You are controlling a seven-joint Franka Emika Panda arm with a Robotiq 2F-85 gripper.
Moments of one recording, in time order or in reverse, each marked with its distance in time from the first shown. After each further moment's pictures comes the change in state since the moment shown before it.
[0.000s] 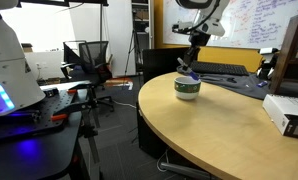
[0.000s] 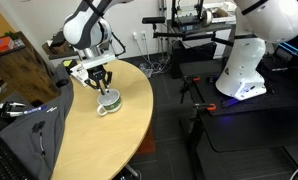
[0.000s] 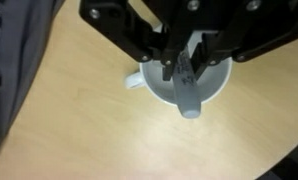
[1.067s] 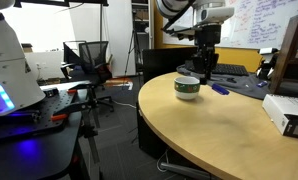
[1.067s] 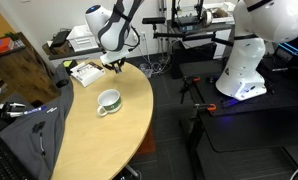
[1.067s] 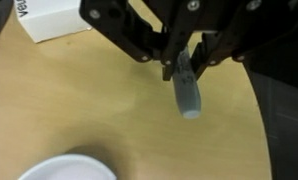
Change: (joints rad) arm 0.100 -0.117 -0.245 -0.304 -0.405 0.389 0.392
